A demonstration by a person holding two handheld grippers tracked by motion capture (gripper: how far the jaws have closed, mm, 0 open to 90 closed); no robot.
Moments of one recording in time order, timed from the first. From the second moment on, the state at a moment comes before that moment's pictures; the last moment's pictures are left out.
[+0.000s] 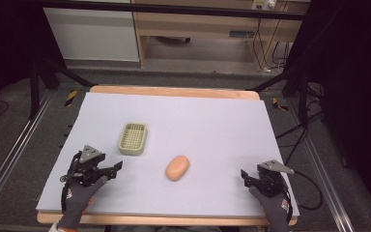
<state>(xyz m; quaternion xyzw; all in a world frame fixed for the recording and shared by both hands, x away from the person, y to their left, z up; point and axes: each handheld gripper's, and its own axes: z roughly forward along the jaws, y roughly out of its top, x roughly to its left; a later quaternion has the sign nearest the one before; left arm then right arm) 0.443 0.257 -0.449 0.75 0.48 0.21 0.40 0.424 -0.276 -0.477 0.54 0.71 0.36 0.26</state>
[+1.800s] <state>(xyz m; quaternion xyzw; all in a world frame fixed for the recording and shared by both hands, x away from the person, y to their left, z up) 0.438 0.195 -0.440 0.79 0.42 0.19 0.40 0.423 -0.277 -0.475 0.54 0.71 0.37 0.26</state>
